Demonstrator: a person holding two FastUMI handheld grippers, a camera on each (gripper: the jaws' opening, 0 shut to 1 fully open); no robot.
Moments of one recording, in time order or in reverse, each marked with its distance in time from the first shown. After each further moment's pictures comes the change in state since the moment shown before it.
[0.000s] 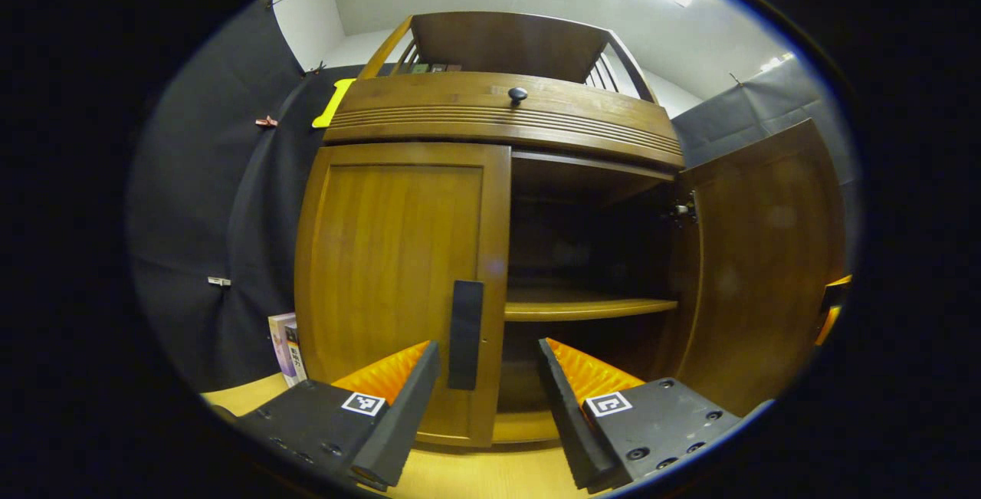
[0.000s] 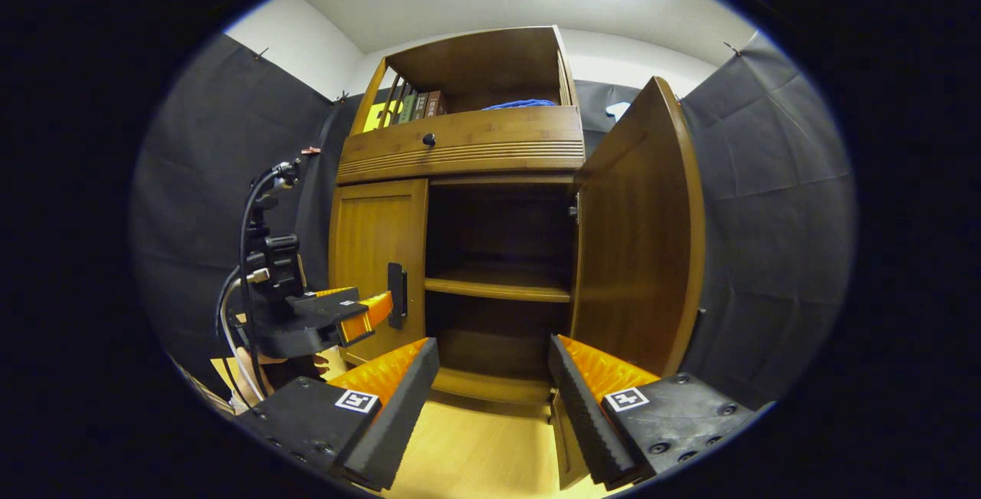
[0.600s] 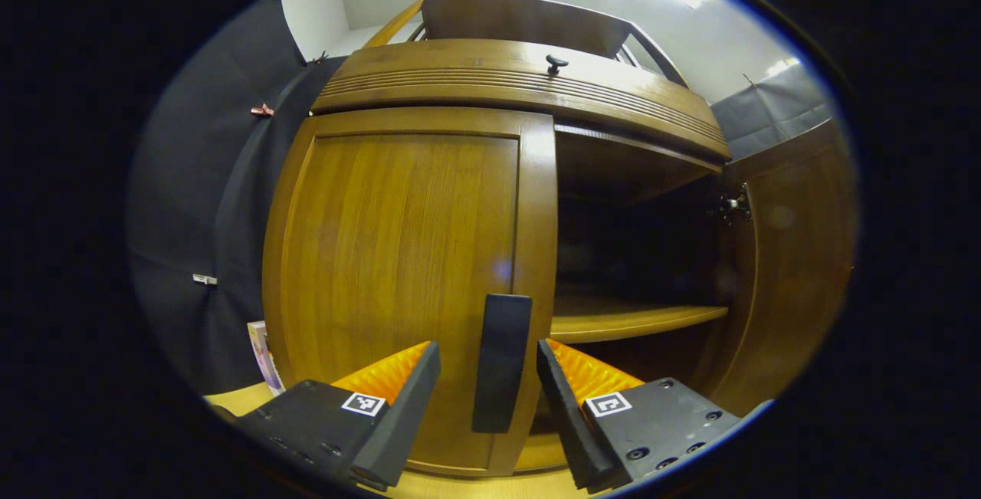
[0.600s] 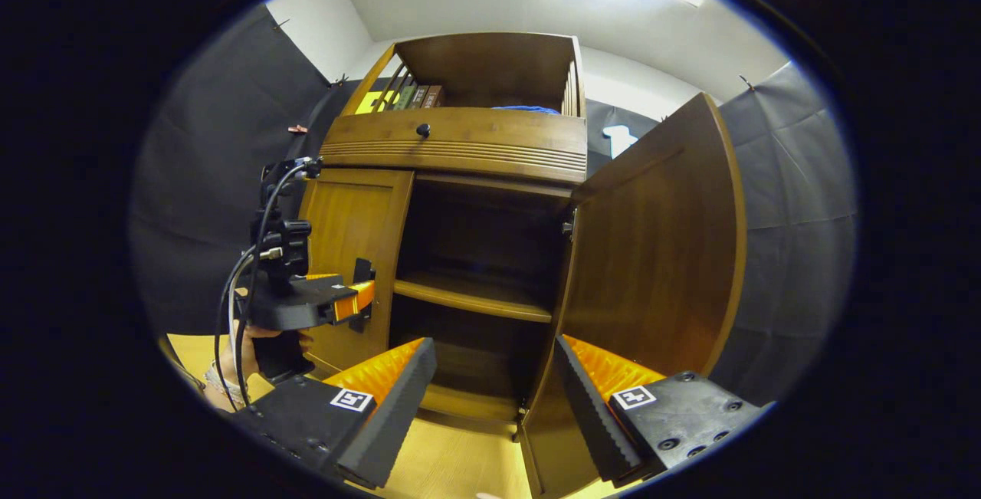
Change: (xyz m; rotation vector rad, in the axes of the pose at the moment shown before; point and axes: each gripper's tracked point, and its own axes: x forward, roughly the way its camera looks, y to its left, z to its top) left arm 0.082 0.026 -0.010 -0.015 -0.005 -0.014; right arm 0.040 -0.005 -0.007 -0.141 -0.029 -0.088
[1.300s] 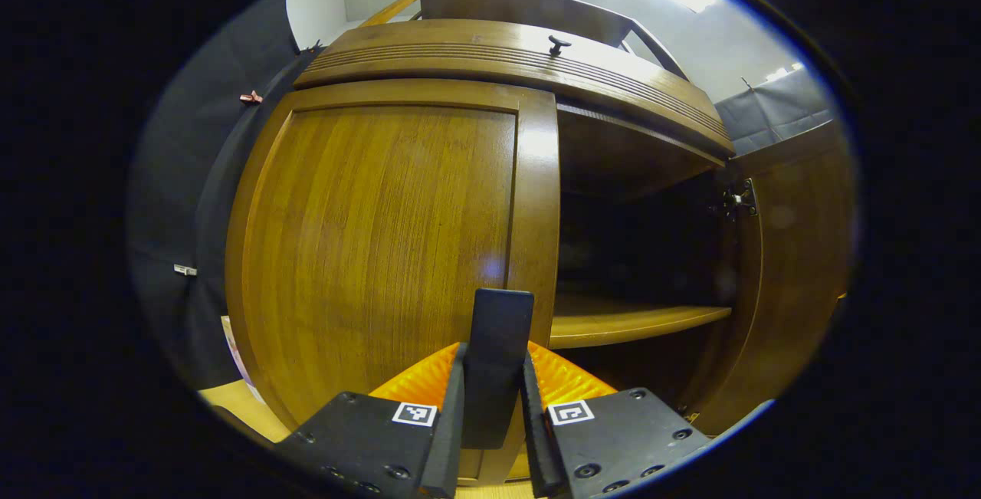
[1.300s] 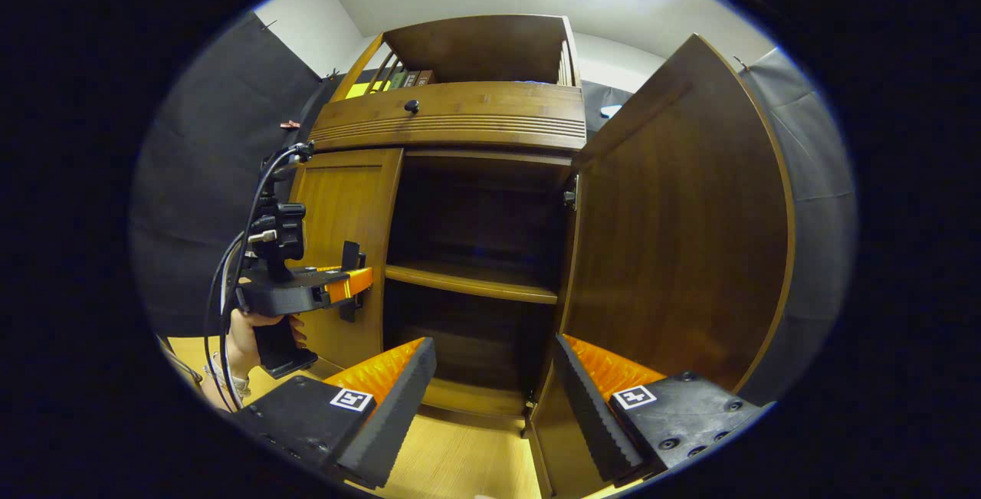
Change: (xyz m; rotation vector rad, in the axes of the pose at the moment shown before) left arm 0.024 -0.008 -0.010 -0.032 0.012 -0.057; right arm 0.018 -0.012 -0.032 0.048 0.038 -0.010
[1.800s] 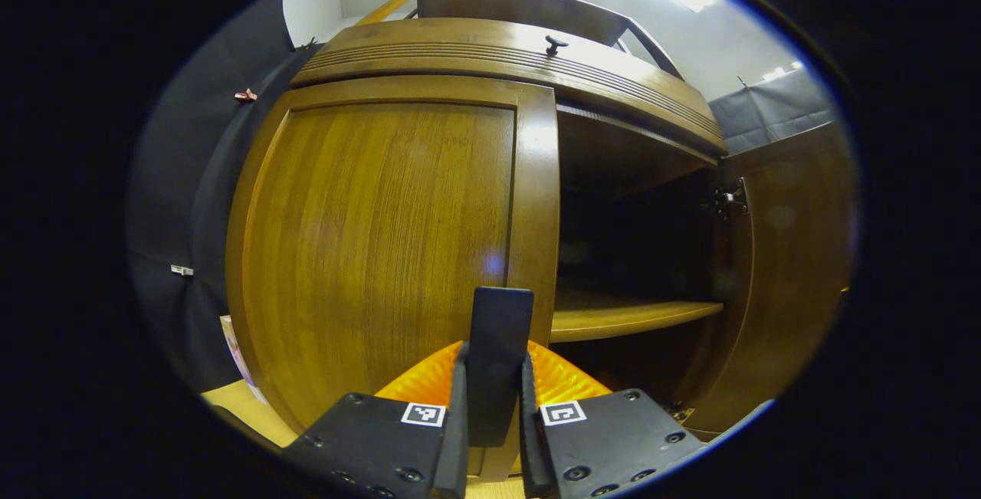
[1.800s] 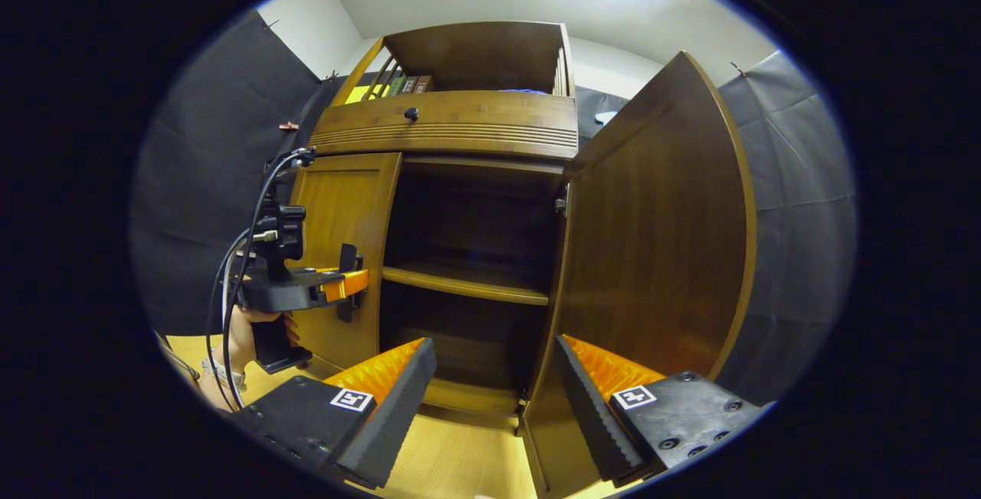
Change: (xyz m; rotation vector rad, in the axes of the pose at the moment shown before) left arm -0.006 -0.003 0.001 -0.009 0.024 -0.037; right arm -0.017 -0.001 0.009 -0.015 -0.017 -0.018
